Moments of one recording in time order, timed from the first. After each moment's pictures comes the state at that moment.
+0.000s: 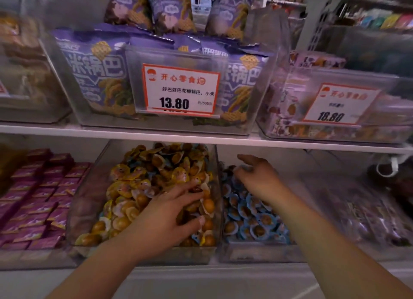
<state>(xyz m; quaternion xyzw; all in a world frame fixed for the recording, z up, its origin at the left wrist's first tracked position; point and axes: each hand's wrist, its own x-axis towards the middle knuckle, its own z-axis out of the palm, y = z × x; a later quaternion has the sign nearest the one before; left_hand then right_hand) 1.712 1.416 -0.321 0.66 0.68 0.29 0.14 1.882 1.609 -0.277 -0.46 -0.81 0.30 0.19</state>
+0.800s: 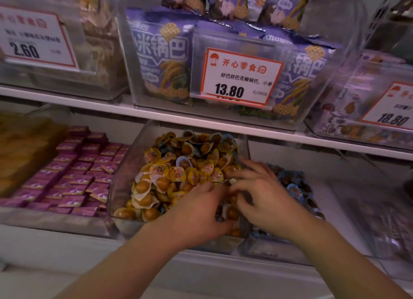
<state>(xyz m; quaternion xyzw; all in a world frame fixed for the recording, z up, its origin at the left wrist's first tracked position) 1.733 1.415 -0.313 0.62 0.74 0.20 0.14 1.875 1.531 -0.270 -0.18 -0.97 0.11 0.11</state>
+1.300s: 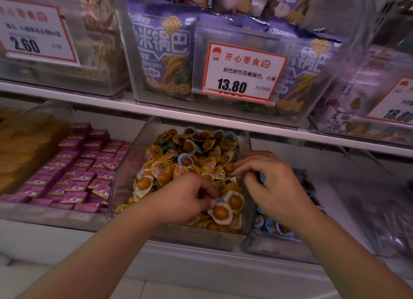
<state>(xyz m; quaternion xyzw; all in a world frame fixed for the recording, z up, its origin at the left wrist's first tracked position) 1.697 1.410 -0.300 0.59 0.72 0.28 0.25 1.874 1.526 -0.255 -0.21 -0.91 0.22 0.27</state>
